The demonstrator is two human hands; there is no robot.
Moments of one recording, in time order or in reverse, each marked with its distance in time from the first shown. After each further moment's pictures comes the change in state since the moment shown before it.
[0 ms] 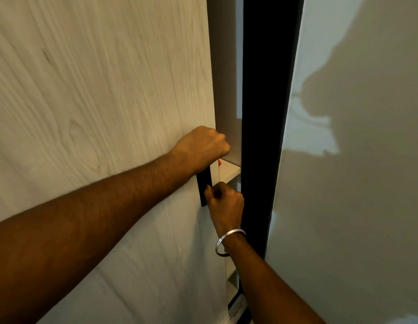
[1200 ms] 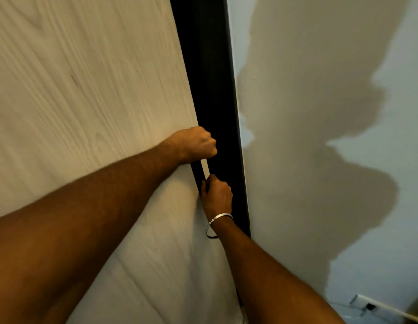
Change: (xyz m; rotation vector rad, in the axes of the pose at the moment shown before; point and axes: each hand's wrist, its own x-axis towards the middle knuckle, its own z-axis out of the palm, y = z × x) left_hand 0.098 -0.024 0.004 0.215 0.485 0.577; right_hand 0.076 0.024 -0.009 -0.214 0.150 0.144
